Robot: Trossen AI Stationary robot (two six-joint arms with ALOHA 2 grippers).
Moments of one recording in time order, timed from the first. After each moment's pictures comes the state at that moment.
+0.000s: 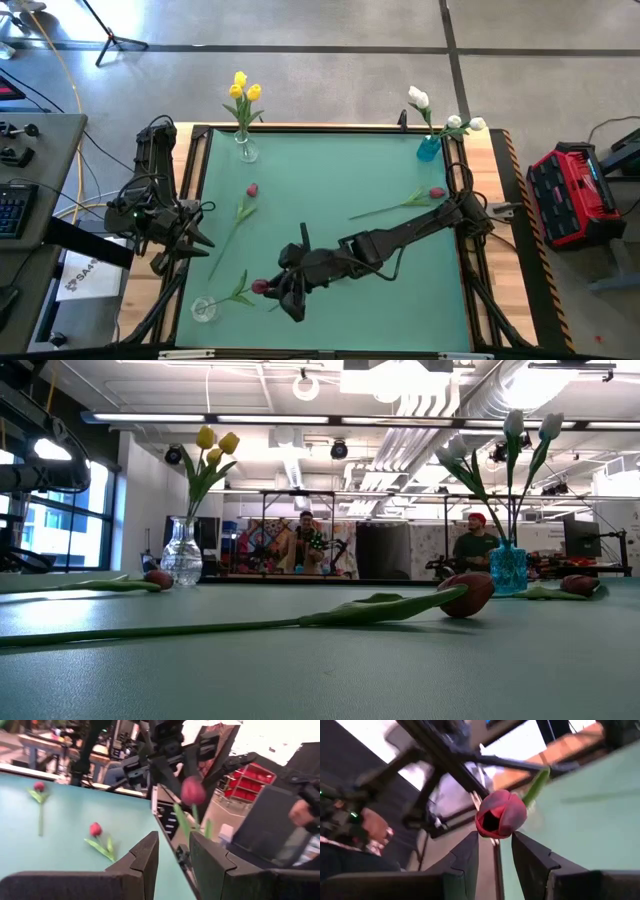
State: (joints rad) left arm -1.40 0.33 0.39 -0.14 -1.09 -0.39; right arm 0.39 2.10 1.97 -0.25 0.08 0.70
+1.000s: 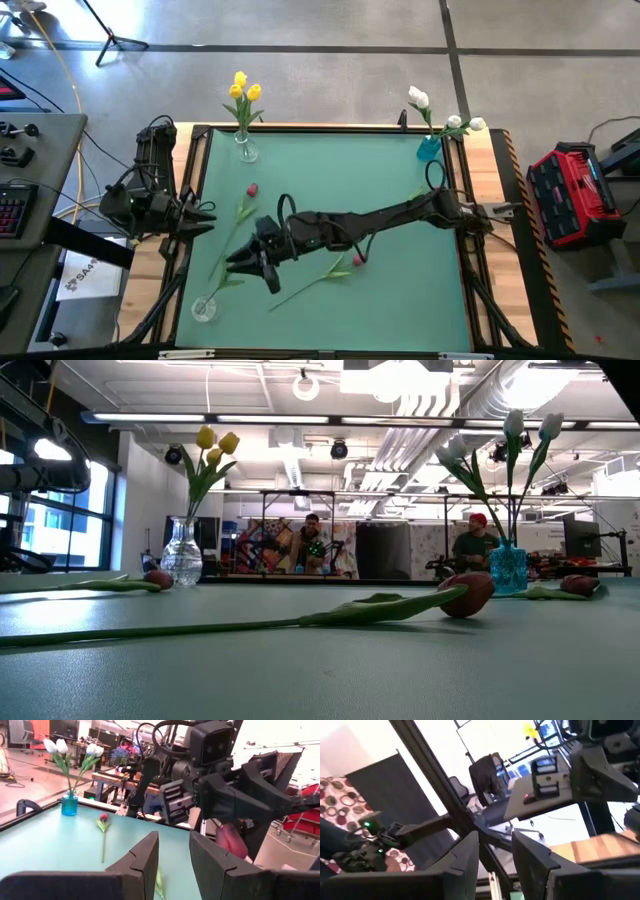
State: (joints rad) left arm -1.40 0.33 0.39 0.16 -1.39 -0.06; right arm 0.25 2.25 2.09 0.22 -0.11 0.50
